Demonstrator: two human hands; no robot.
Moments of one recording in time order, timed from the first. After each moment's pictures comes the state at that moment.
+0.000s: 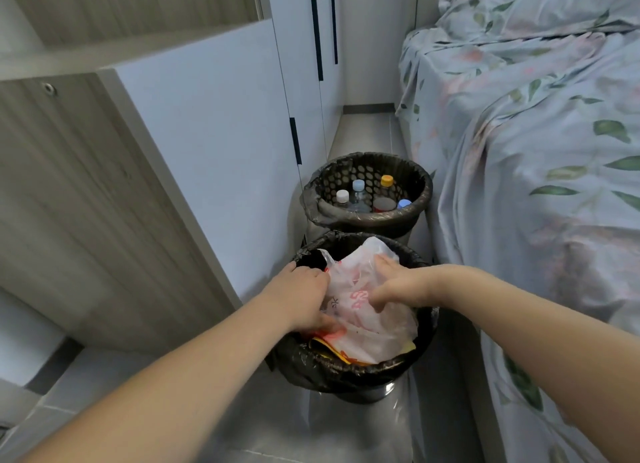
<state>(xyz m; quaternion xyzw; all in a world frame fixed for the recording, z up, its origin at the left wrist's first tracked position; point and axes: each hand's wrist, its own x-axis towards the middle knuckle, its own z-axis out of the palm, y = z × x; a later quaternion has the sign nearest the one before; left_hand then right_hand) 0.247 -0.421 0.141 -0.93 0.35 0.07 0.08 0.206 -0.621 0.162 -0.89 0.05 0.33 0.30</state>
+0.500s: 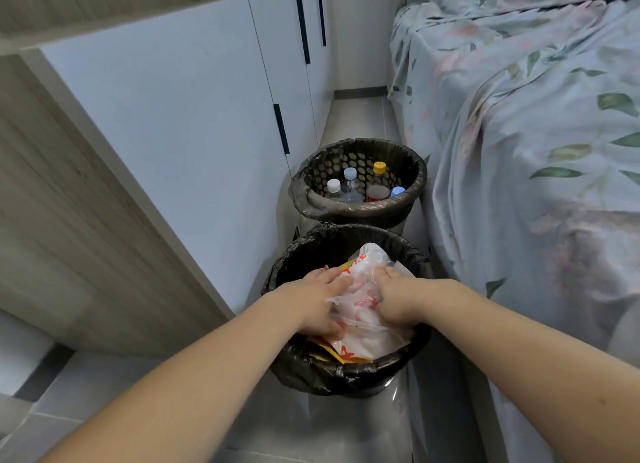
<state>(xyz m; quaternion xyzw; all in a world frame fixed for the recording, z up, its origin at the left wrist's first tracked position) 0.254 -0.444 0.115 -0.90 0.35 0.25 0.04 0.209 -0.620 0.108 -0.94 0.05 0.29 0.15</state>
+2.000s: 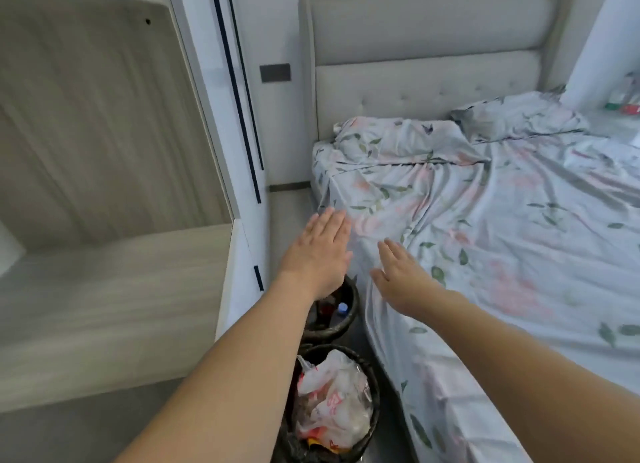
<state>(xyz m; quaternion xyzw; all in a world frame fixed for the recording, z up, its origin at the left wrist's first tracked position) 0.274 -0.497 0.540 -0.88 0.46 -0.10 0.00 0.168 -0.632 0.517 -0.96 0.19 0.02 0.18</state>
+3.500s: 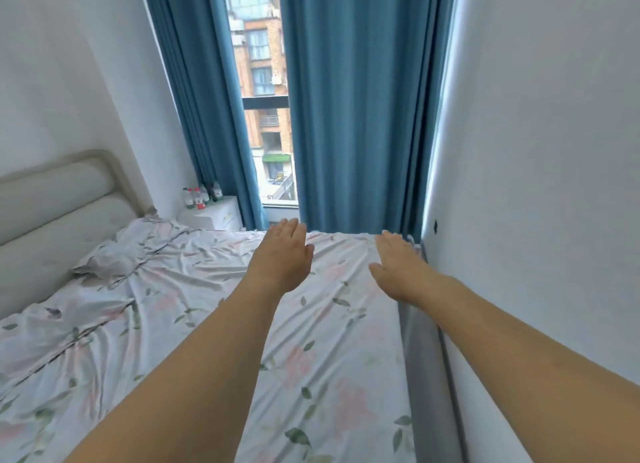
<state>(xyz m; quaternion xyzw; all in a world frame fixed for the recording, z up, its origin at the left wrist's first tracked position) -0.230 -0.699 1.046 -0.54 0.83 -0.06 -0.12 -0.441 -0.638 1.040 -0.70 0.70 -0.10 0.08</state>
